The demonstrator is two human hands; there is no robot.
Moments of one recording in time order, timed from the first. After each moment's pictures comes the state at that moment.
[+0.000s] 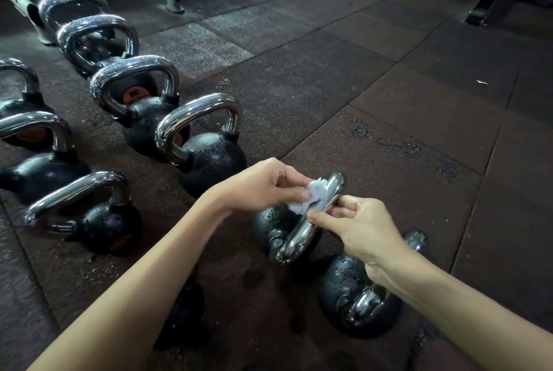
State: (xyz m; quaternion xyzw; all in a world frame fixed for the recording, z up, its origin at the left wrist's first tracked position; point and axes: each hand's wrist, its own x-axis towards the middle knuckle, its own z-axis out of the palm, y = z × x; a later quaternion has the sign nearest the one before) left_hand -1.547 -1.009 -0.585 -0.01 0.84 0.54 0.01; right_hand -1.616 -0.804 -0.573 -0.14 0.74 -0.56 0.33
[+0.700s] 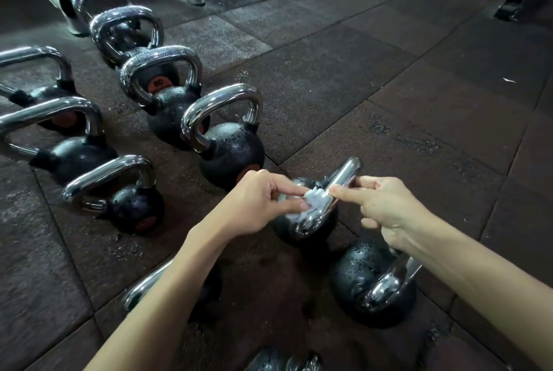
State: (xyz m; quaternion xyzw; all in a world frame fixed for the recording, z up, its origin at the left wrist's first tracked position) left_hand -1.486 -0.990 -0.601 -0.13 0.85 0.49 -0.12; right_hand -1.648 -0.821 -0.584 -0.12 0.77 -0.50 0.36
